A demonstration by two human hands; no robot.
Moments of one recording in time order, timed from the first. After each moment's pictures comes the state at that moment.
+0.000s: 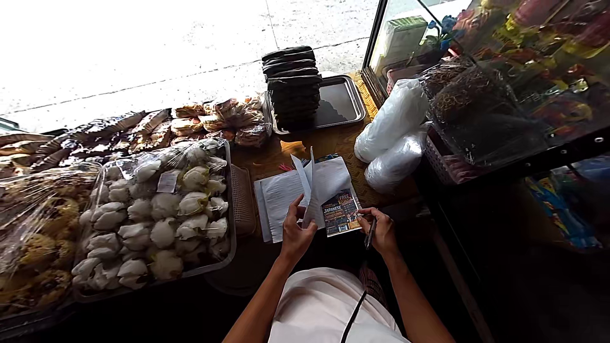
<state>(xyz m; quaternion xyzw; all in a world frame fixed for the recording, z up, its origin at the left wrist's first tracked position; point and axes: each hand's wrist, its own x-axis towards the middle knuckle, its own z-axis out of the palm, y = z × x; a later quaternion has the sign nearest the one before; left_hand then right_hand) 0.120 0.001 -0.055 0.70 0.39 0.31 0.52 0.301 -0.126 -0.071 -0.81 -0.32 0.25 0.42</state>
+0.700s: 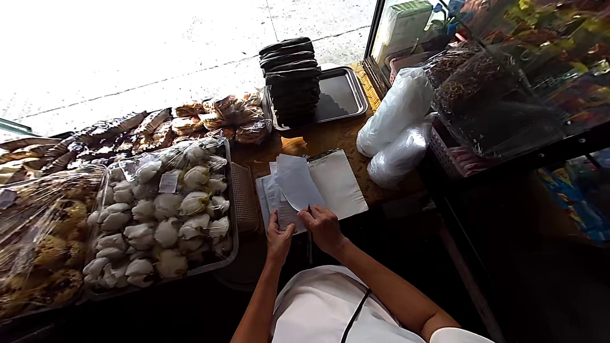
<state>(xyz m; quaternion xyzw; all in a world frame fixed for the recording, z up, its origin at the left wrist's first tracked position) 0.084 0.008 -0.069 0.54 0.50 0.31 0.60 0.209 -0.046 -0.084 -0.66 -0.63 -0.03 0.40</state>
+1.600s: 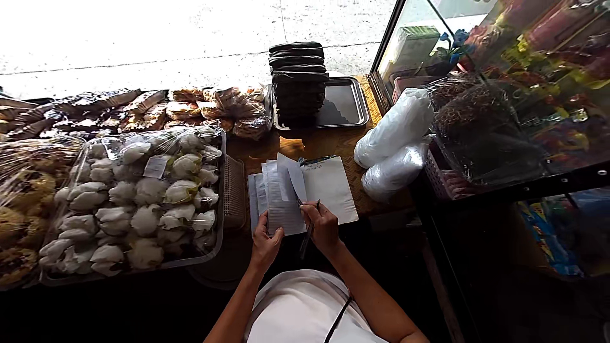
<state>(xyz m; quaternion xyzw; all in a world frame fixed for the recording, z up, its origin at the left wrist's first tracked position) 0.081 -0.001 -0.064 0.59 0.48 0.33 0.56 0.232 -0.042 -0.090 -0.66 -0.57 -0.05 0.48</state>
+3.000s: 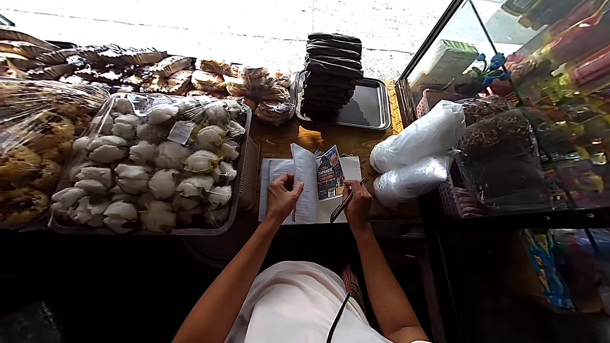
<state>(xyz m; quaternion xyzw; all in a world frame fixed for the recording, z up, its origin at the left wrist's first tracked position) 0.113 0.055 -0.039 0.64 0.52 0.30 0.48 0.294 -0.029 -0.092 -0.76 -0.51 -0.04 0.40</state>
